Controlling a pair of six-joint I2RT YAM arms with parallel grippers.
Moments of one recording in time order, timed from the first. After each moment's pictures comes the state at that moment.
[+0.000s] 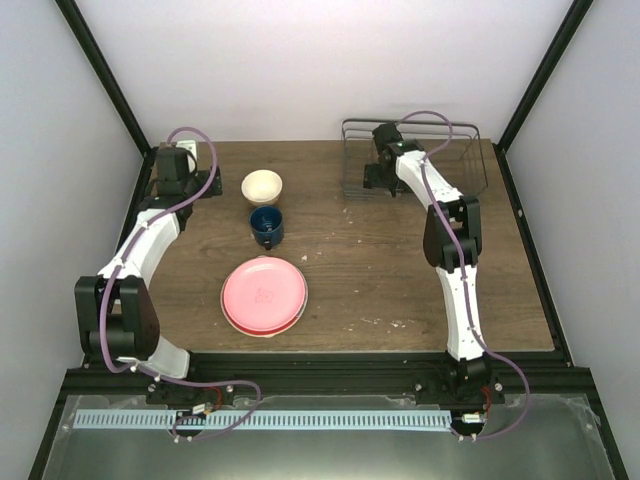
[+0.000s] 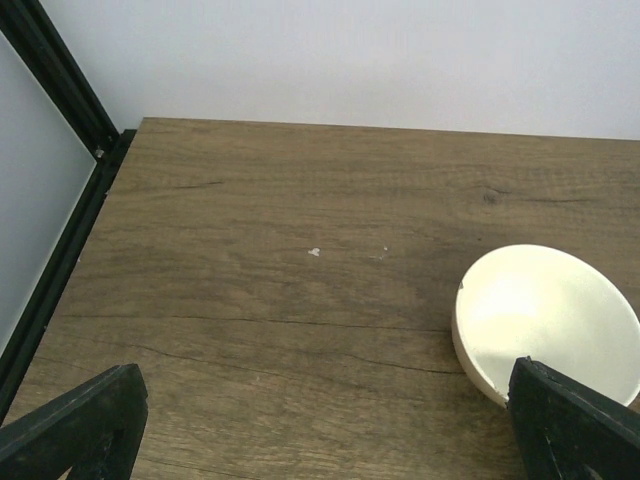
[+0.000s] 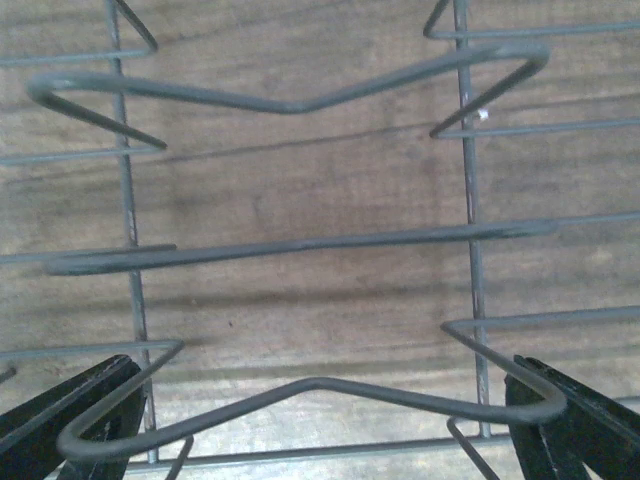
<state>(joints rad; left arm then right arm) -0.03 1.51 1.17 -0.20 -0.10 -0.06 0.27 2.39 2.17 -0.93 0.17 0.34</state>
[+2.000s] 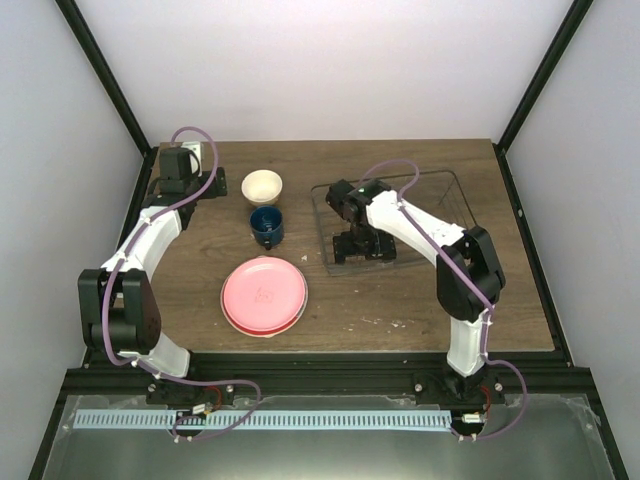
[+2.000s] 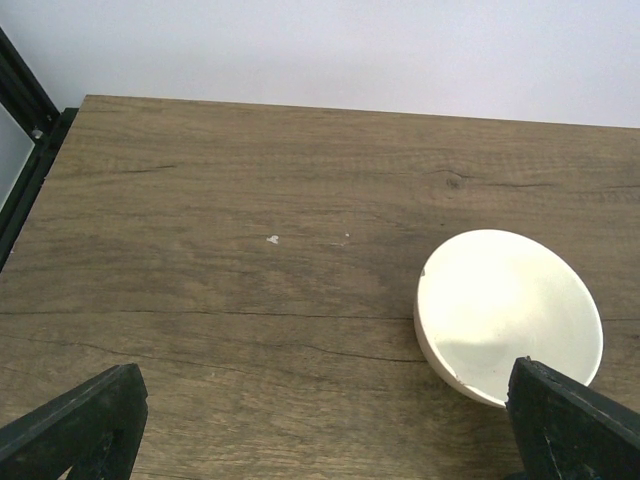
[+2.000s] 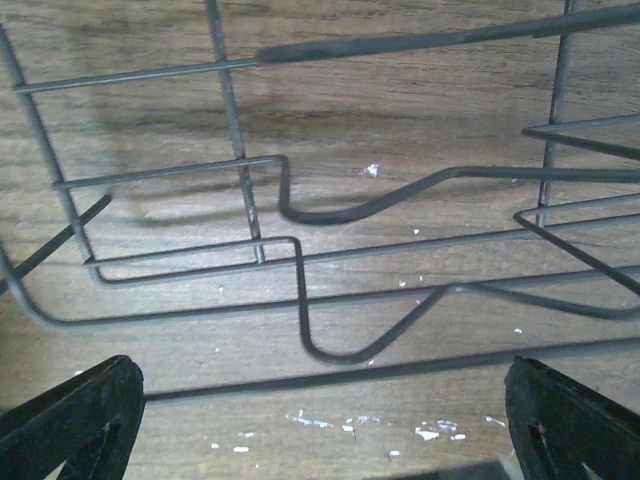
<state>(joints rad) -0.03 1.55 1.18 -0.20 -0.01 -0.09 0.66 1.89 1.58 -1.26 0.07 0.58</state>
